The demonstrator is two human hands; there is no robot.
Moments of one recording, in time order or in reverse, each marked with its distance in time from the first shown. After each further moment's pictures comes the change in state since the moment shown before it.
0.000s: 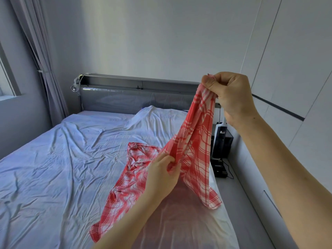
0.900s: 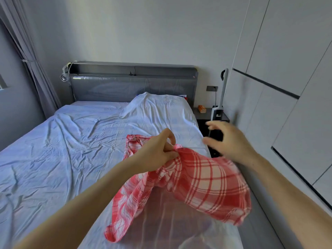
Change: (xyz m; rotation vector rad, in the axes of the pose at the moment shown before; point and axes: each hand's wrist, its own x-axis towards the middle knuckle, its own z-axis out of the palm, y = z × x) left_hand 0.036 0.041 -0.051 -0.098 -0.795 -0.123; right_hand -0.103 0.091 -0.064 -0.814 -0.374 0.247
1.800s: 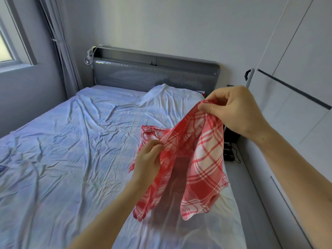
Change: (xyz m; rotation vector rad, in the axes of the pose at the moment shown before) left_hand -0.058 -0.121 0.040 0.242 0.916 0.203; right_hand 0.016 -0.133 0.000 0.228 0.098 -0.342
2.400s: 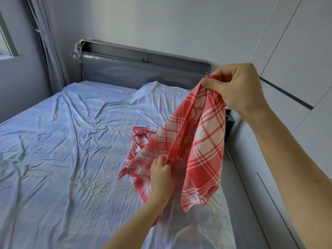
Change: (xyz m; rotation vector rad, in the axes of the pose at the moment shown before) left_hand -0.053 0.017 0.075 0.169 -0.176 -0.303; right_hand 0.027 -0.006 -0.012 0.021 0.185 0.033
